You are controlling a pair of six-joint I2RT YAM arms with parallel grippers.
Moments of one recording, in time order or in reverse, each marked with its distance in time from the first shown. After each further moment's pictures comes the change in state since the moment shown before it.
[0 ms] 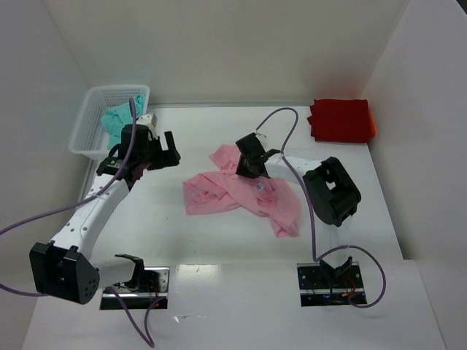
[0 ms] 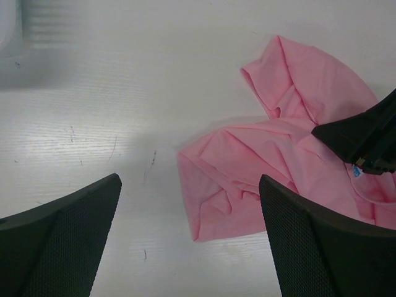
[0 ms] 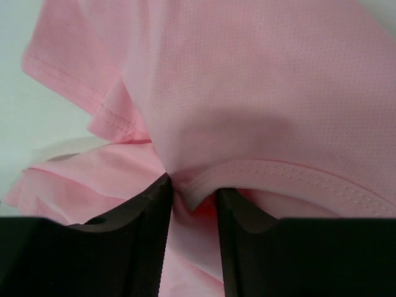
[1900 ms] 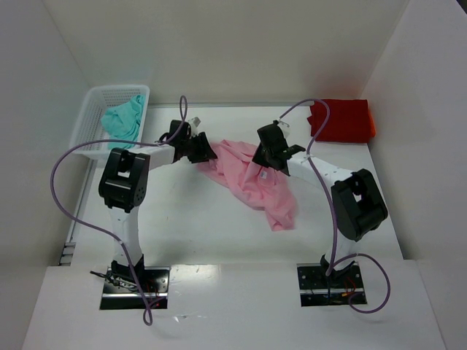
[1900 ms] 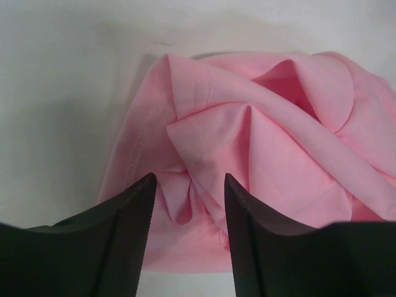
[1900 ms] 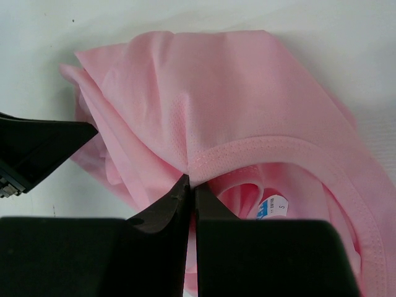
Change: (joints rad) left arm -0.040 0.863 0.247 0.492 0.457 -0.167; right arm -0.113 -0.227 -0.088 0.013 0.026 -0.005
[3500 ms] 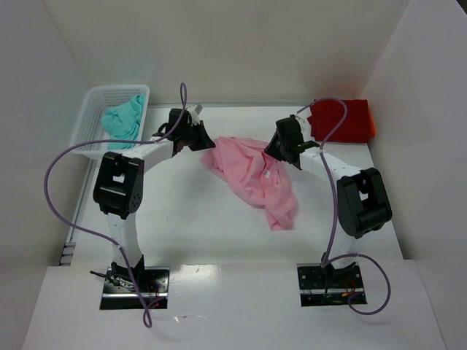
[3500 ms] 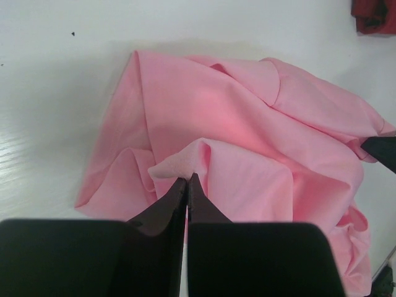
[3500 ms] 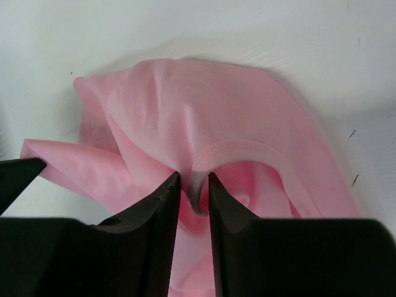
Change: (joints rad) left arm -0.021 -0.083 0.075 -0.029 -0.029 0.042; right arm -0.148 0.000 -0.010 0.053 -0.095 -0.019
